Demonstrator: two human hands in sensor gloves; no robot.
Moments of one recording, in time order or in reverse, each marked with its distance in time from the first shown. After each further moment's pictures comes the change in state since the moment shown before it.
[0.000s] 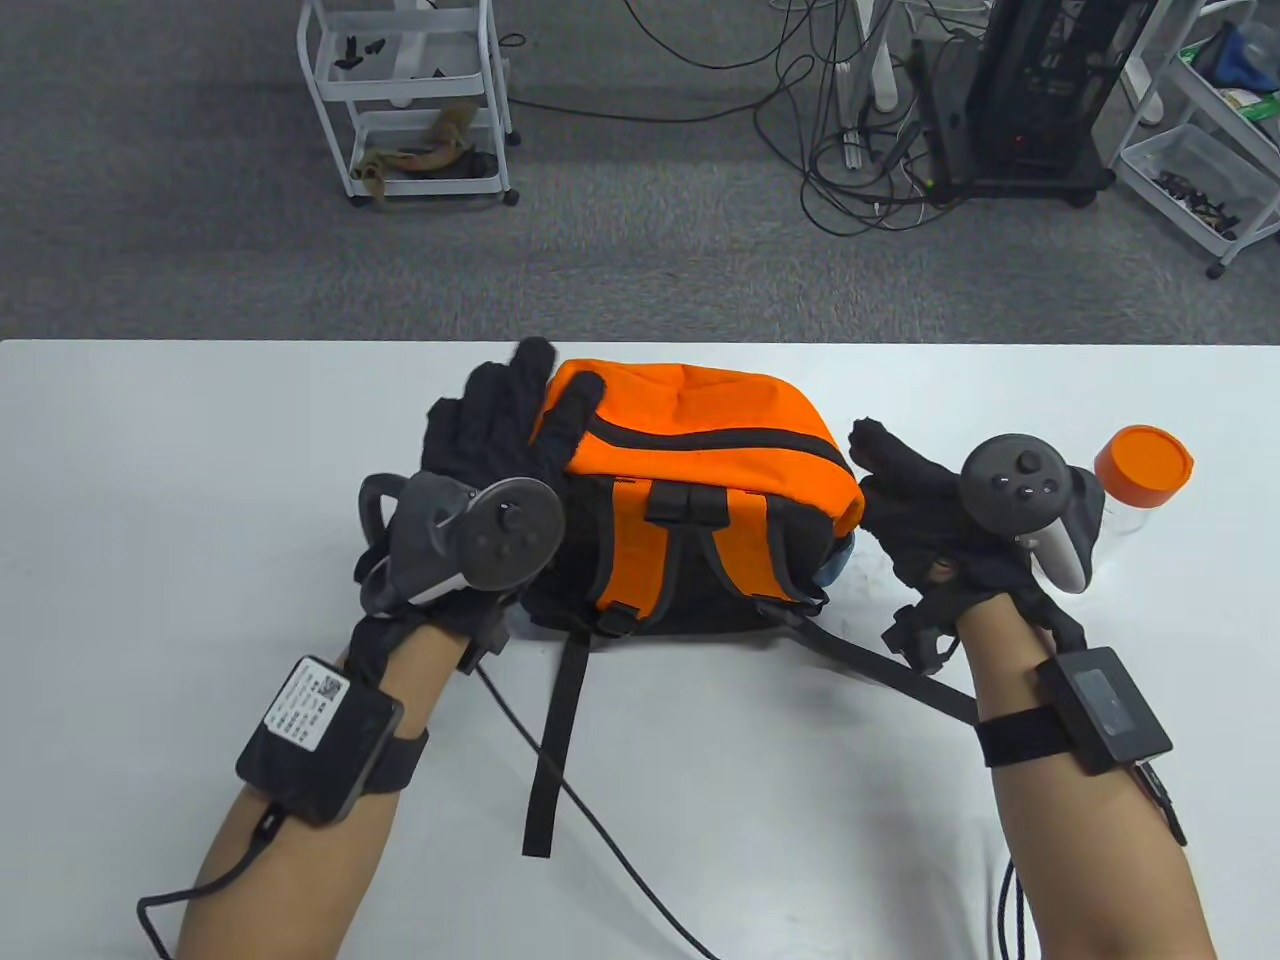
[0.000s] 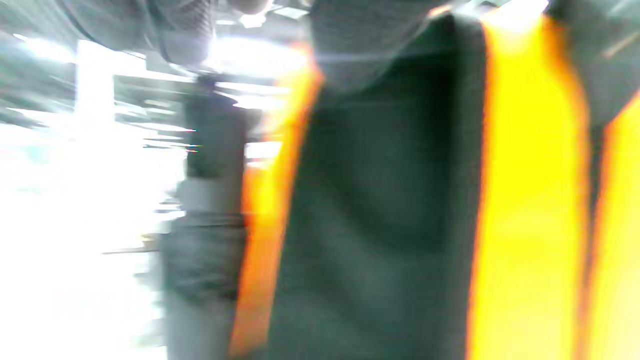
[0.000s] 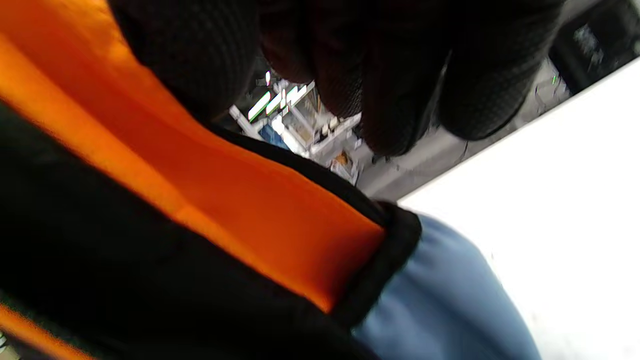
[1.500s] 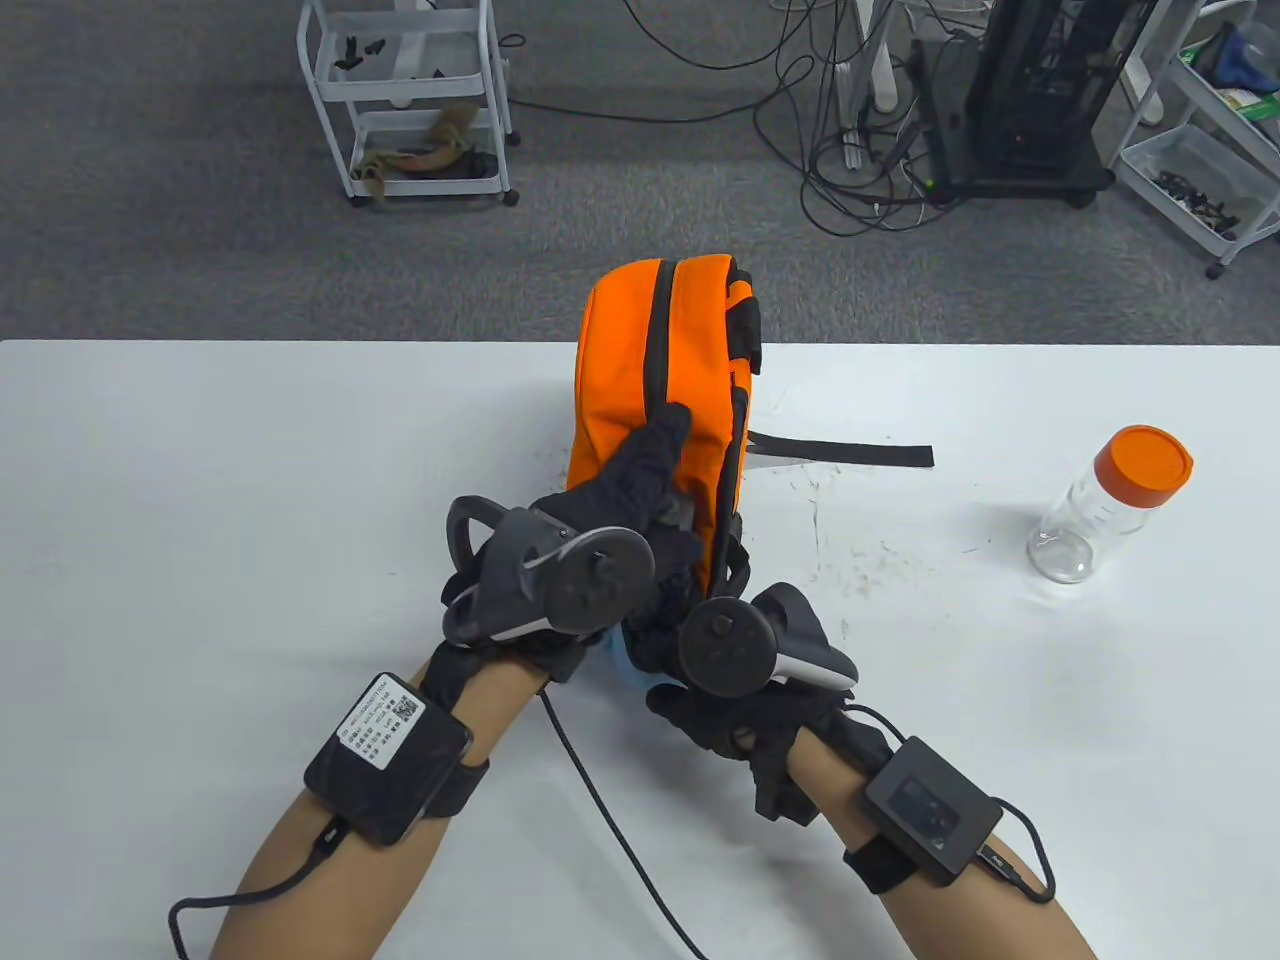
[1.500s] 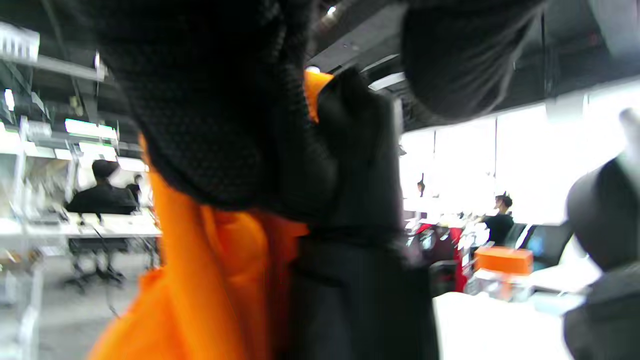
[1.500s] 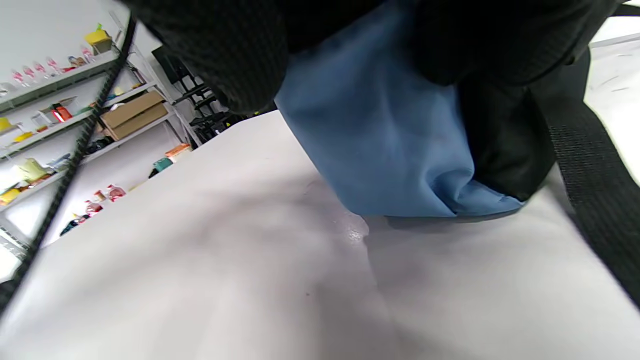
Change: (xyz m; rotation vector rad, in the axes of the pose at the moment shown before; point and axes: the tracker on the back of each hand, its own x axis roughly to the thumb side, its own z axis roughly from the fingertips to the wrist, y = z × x) left_hand 0.049 0.004 -0.012 0.058 -0.428 0.456; right_hand 0.098 0.164 0.051 0.478 -0.317 0.282
